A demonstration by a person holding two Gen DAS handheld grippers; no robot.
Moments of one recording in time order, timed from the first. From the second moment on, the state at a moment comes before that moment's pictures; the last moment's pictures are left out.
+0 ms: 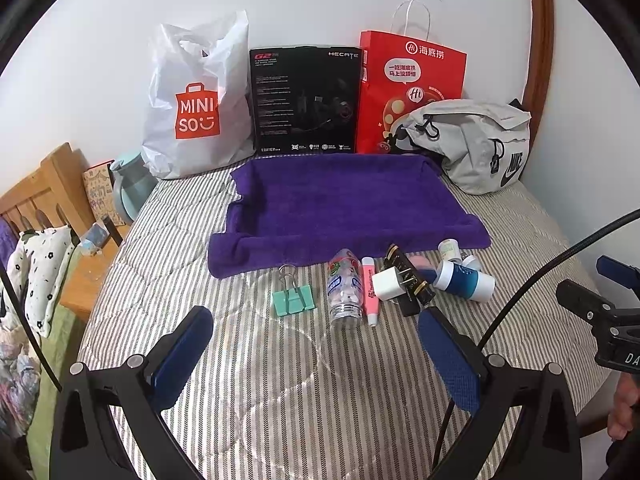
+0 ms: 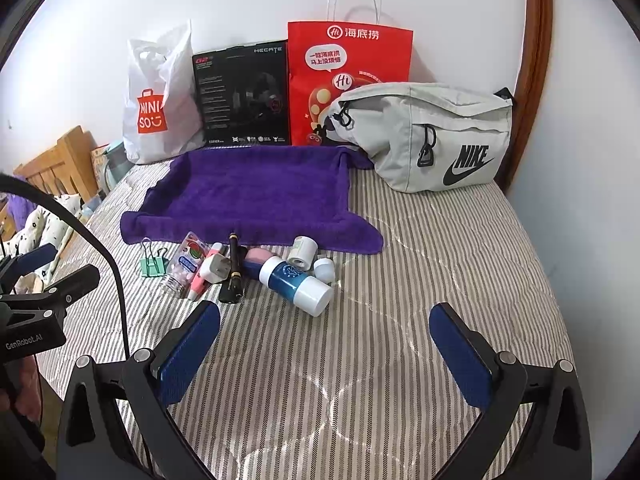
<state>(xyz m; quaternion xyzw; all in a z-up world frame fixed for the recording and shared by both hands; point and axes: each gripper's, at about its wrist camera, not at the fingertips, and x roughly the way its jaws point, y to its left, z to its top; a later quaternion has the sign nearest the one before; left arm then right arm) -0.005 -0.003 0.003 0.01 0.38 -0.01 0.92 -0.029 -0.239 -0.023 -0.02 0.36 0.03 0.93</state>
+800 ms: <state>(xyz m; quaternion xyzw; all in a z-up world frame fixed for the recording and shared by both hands) -0.001 -0.008 0.007 0.02 0.39 -0.01 0.92 -0.031 -0.241 -0.022 -0.02 0.36 0.03 0.93</state>
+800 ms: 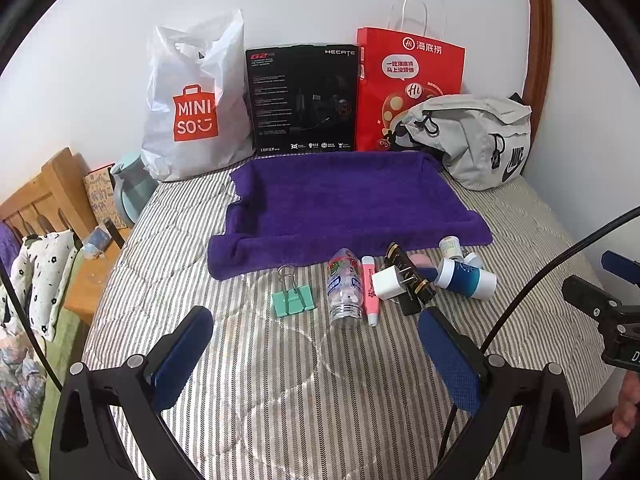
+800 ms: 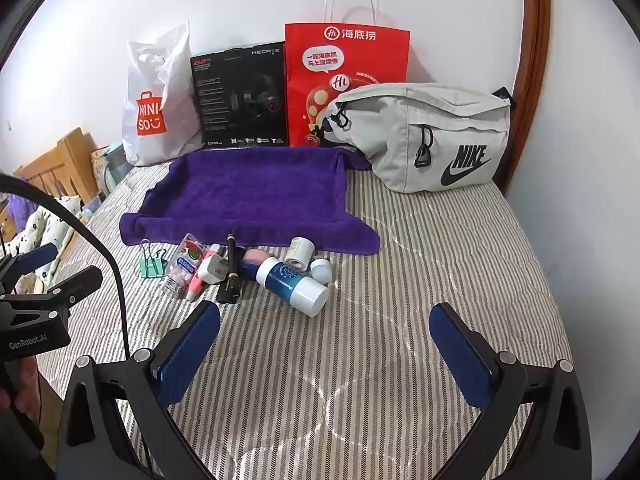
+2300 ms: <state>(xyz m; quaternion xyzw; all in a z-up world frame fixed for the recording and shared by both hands) 0.109 0.036 -0.110 -0.05 0.48 0.06 0.87 0.034 -0.252 -0.072 -0.02 0.43 0.03 0.90</state>
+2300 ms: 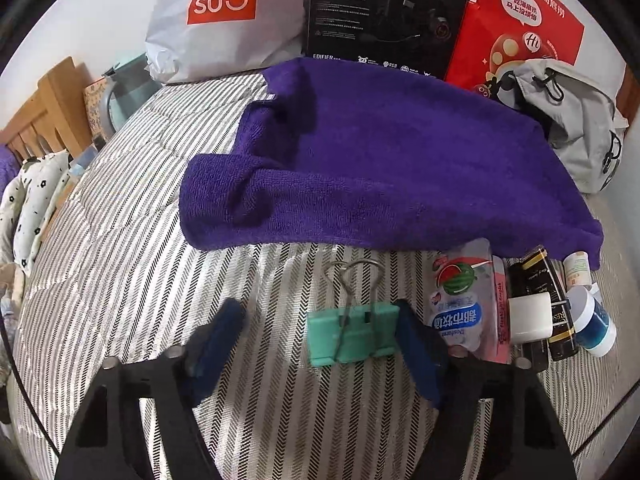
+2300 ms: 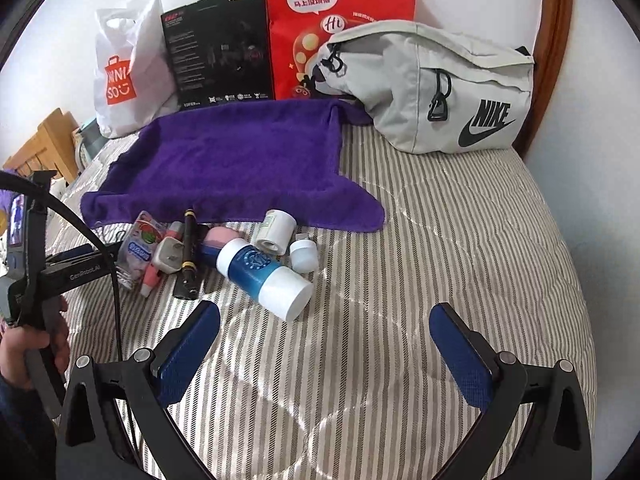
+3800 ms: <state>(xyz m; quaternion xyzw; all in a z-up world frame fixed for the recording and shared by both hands) 0.095 0.029 -0.104 -0.02 0.47 0.03 0.88 0.080 -0.196 -0.134 -0.09 0.47 0.14 0.87</state>
